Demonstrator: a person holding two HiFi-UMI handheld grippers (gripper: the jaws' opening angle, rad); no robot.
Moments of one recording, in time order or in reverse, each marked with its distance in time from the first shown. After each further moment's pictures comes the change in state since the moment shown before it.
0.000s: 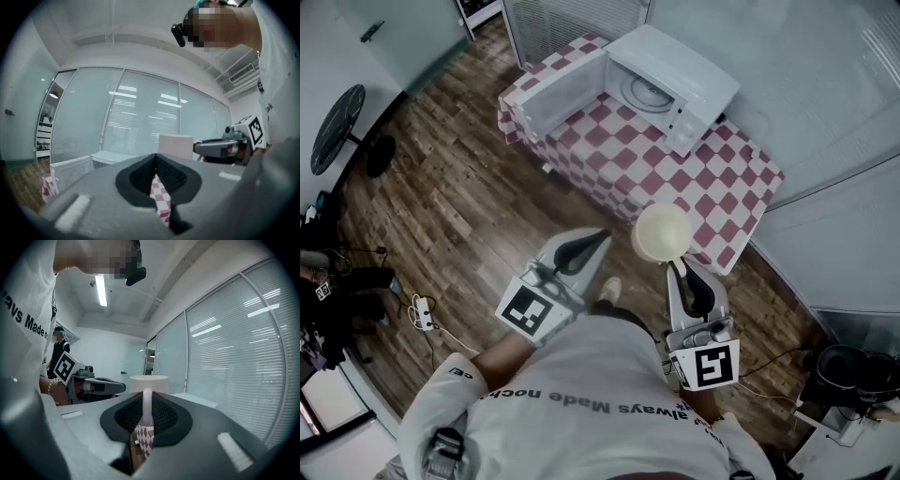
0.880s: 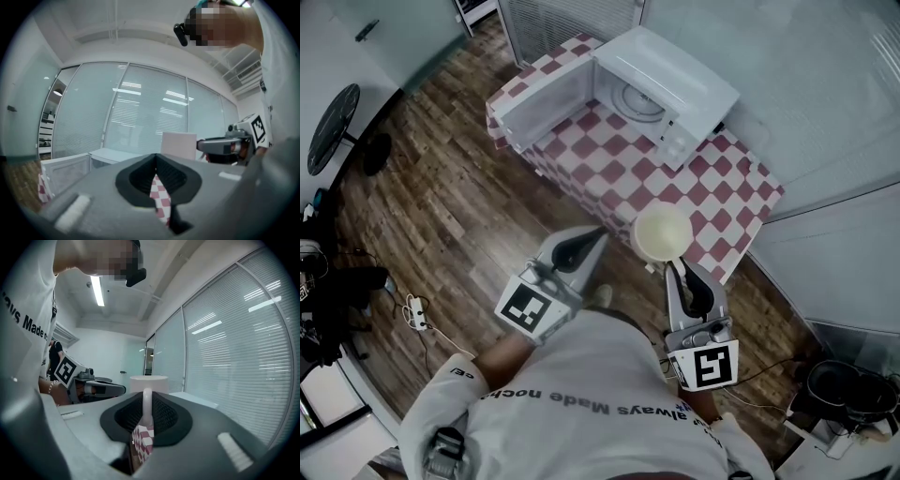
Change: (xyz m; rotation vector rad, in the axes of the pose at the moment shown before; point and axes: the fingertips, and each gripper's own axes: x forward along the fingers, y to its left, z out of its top) left arm 0.098 0.043 -0.018 -0.008 0.010 0.047; right arm 0.049 -0.095 -0.019 0.016 0.005 0.029
